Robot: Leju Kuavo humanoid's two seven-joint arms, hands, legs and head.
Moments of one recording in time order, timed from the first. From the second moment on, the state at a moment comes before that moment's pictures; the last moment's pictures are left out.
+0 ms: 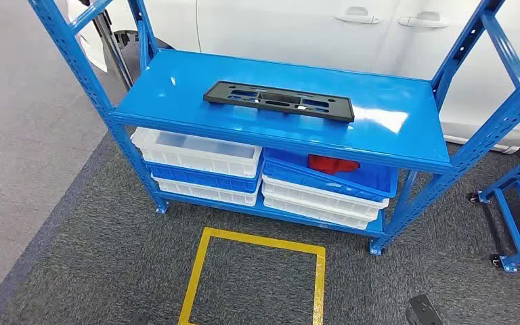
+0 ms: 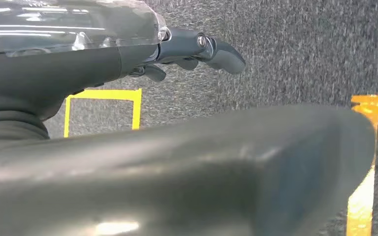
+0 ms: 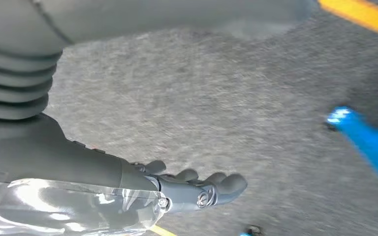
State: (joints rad) left arm -0.14 -0.17 1.16 -0.21 -1.29 0.04 -0.03; right arm -0.26 -0.42 0.80 -0.15 -0.59 -0.39 -0.40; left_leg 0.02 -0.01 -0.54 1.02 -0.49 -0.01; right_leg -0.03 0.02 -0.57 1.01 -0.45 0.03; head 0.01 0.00
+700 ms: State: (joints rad) left arm -0.13 -0.20 1.19 -0.20 -1.28 0.05 -0.03; right arm -0.52 -0.57 0.83 -0.17 -0.41 -0.40 -0.35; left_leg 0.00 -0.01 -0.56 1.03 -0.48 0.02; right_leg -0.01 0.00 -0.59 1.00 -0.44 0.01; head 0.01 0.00
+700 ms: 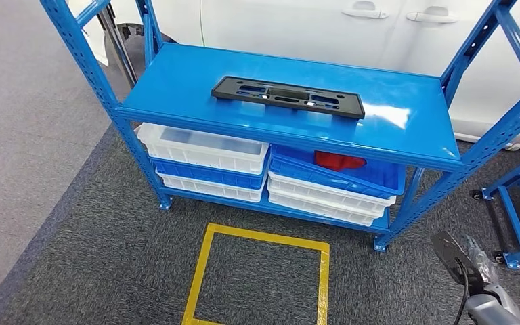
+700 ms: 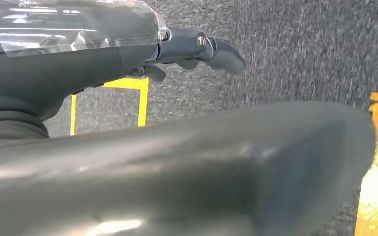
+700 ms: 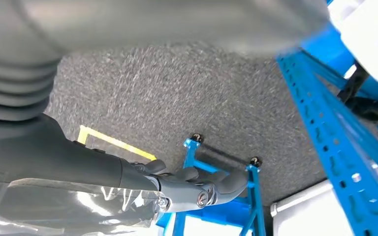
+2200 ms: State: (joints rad) left arm -0.14 -0.20 1.21 -0.20 -1.28 0.04 -0.04; right arm -0.60 -0.71 1.26 -0.15 0.08 -0.25 0.18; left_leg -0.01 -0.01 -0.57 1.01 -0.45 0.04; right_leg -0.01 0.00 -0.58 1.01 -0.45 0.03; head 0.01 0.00
